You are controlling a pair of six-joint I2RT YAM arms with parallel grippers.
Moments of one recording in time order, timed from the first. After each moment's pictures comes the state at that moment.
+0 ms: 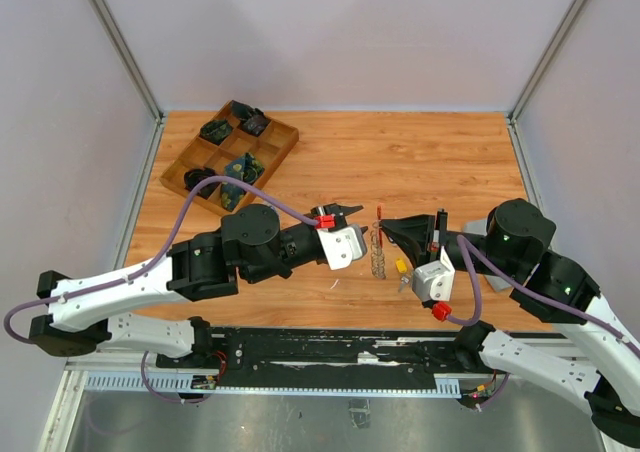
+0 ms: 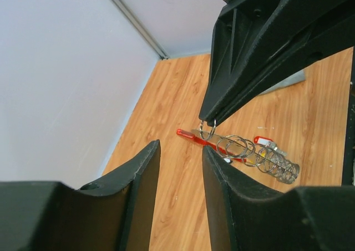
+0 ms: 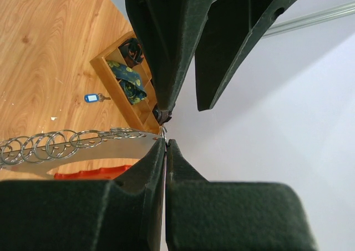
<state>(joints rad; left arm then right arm) -1.35 1.10 1.30 -0.25 -0.26 0.53 0.86 0.71 1.13 -0.58 -0.50 -1.24</state>
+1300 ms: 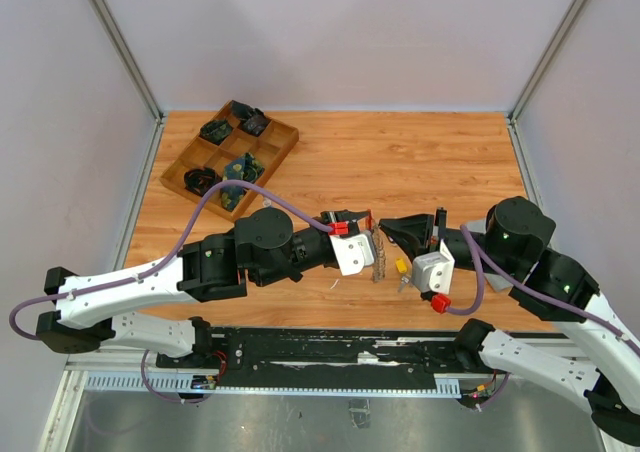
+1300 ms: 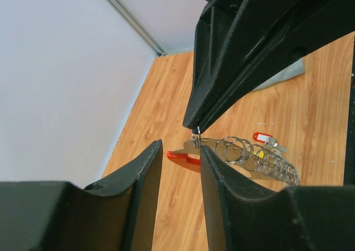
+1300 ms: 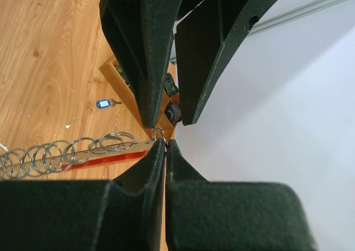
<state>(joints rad) -1.37 1.14 1.30 -0.24 -0.27 0.55 0.86 0.72 1.15 -0.57 -0.48 -1.13</state>
